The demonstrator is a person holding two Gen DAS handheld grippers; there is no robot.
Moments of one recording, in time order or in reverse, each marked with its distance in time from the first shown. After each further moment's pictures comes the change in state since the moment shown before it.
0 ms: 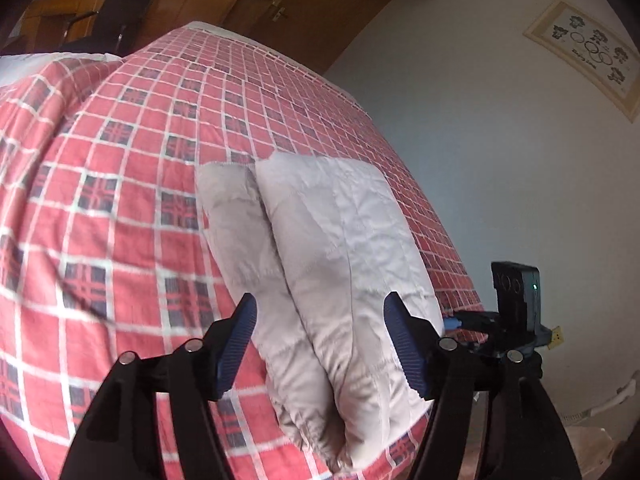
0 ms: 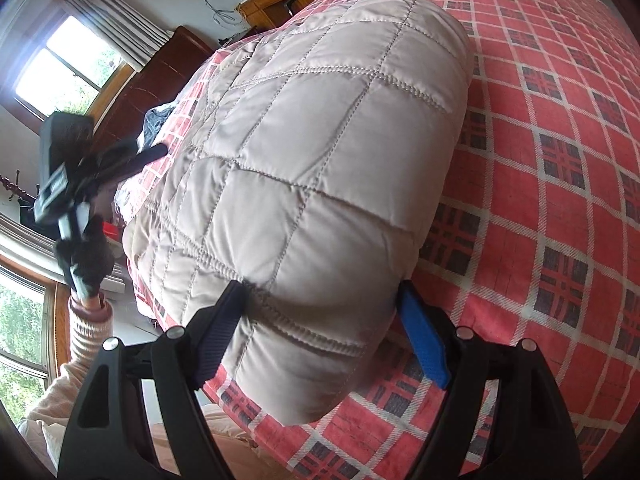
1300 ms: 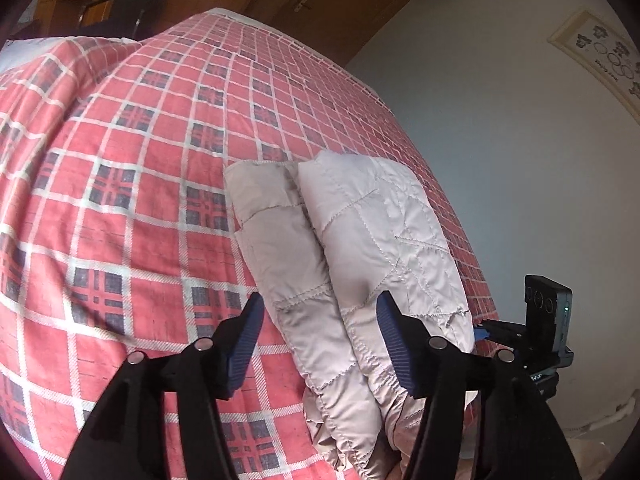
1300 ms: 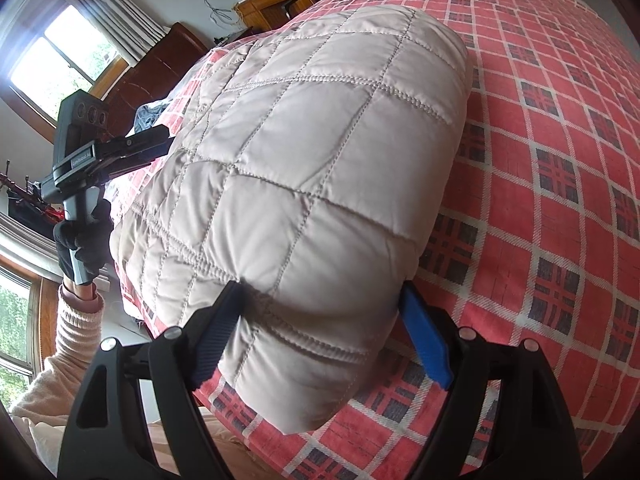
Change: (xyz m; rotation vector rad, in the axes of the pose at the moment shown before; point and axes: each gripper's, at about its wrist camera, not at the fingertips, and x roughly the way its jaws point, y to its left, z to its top) left arm 0.014 0.034 0.009 -0.047 0.024 0.044; right arm 0.003 0.019 0.001 -0.035 -0.017 -0.063
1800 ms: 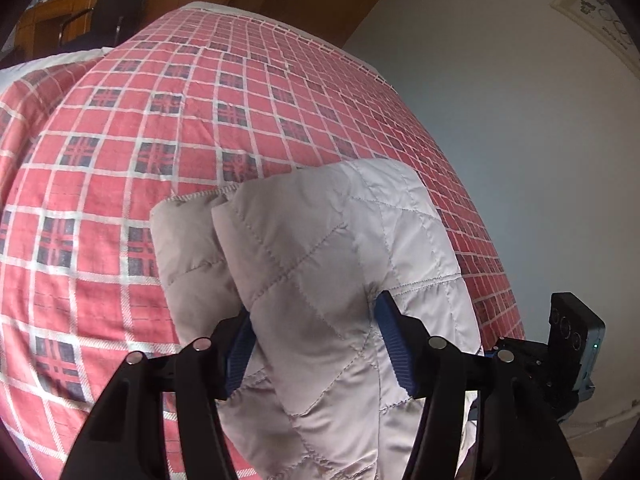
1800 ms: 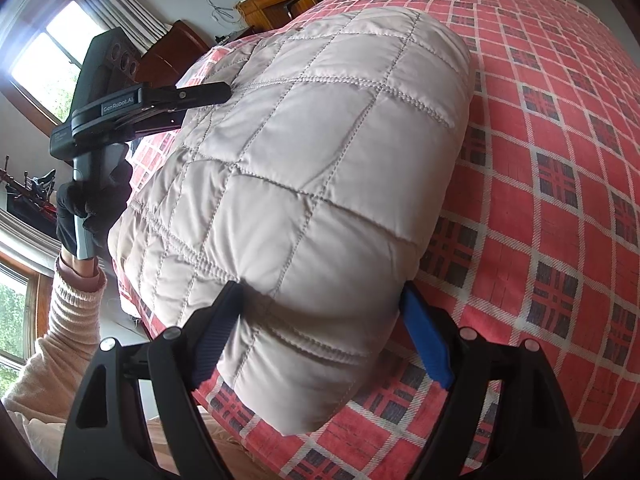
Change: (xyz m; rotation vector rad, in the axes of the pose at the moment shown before) left arm 0.056 -0.039 0.038 0.067 0.074 0.060; right arm 0.001 0.003 0.001 -0.013 0.000 -0.006
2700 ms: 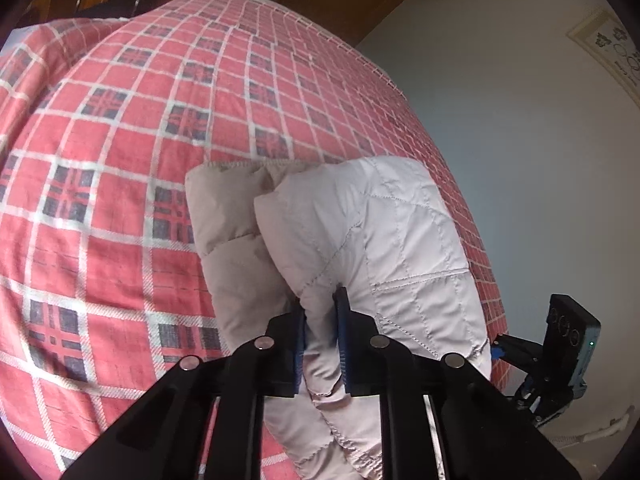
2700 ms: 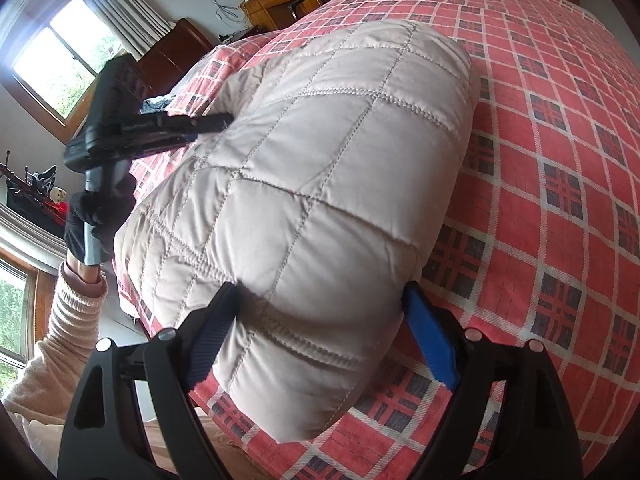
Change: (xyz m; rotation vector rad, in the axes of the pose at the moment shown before) left arm 0.001 0.040 -0.016 -0.114 0.015 -0.053; right arm 0.004 0.003 0.008 -0.015 -0.004 -0.003
